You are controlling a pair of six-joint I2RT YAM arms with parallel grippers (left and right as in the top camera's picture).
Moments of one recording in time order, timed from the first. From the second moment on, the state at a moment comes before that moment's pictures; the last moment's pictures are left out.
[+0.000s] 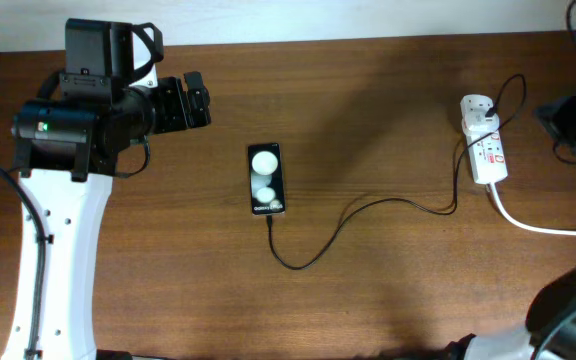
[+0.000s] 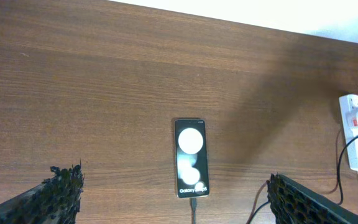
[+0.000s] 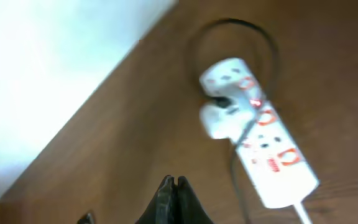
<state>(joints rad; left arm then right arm) -0.14 1.58 1.94 -1.21 0.10 -0.25 -0.56 1.71 1.54 -0.74 -0.57 0.30</state>
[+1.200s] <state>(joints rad) -0.14 1.58 1.94 -1.21 0.10 -0.25 0.14 0.76 0.92 -0.61 -0.05 0.11</state>
